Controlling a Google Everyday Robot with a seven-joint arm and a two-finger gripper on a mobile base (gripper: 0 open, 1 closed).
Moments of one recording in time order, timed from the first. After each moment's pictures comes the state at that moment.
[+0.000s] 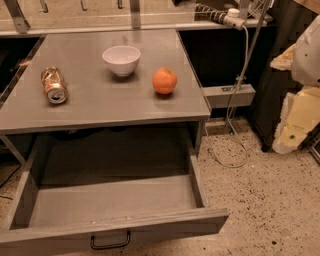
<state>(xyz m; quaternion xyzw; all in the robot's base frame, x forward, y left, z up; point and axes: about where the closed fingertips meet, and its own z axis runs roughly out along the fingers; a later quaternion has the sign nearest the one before) 0.438 -0.217 0.976 -0.60 0.78 -0.03 0.16</state>
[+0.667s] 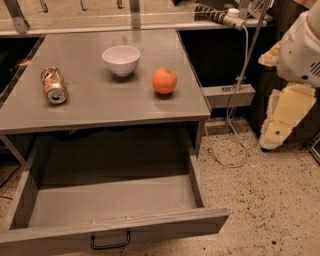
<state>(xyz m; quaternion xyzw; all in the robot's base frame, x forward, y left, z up) 0.448 -0.197 0.978 -0.61 0.77 -0.03 0.17</state>
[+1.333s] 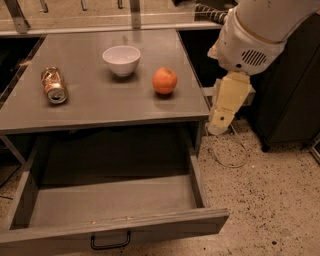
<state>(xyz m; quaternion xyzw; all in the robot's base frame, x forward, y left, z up) 0.484 -0.112 0.974 -0.66 0.73 -0.01 0.19</state>
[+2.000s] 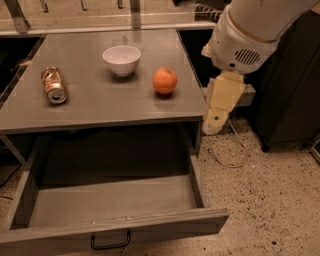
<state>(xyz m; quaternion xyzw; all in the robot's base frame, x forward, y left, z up) 0.483 -0.097 0.978 -0.67 0.72 -0.01 0.19</state>
